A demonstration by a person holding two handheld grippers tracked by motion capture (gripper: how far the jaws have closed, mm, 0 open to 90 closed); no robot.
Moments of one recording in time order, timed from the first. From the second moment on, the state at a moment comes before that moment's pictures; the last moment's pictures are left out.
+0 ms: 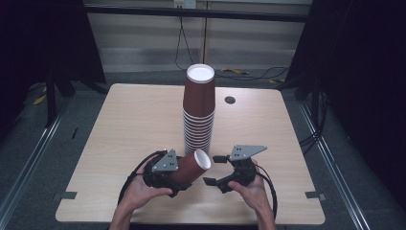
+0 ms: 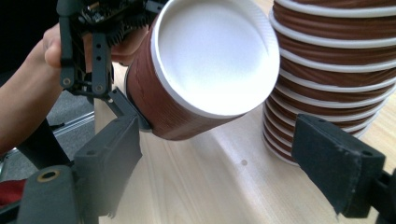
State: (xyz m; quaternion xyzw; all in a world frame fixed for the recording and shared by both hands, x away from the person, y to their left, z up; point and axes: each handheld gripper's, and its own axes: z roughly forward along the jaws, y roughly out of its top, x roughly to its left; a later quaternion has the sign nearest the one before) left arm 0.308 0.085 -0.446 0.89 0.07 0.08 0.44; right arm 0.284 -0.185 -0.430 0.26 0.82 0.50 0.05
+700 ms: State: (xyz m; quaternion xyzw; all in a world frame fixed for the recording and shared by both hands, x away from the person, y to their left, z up) left arm 0.310 0.074 -0.443 0.93 0.03 0.10 0.35; right arm 0.285 -0.171 -0.430 0.24 0.87 0.42 0.04
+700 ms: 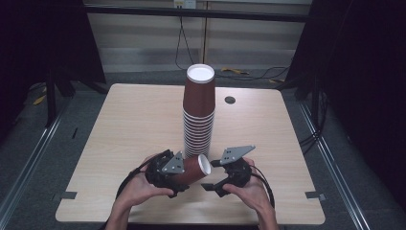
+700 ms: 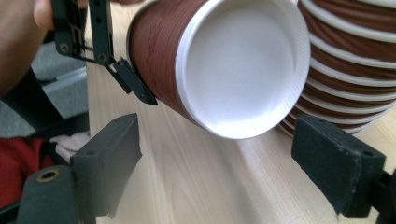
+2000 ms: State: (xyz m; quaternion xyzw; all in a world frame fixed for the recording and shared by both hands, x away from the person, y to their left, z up) left arm 0.300 0.054 -0.438 0.96 -0.04 0.12 0.26; right arm 0.308 -0.149 -0.429 0.18 0.93 0.31 -0.01
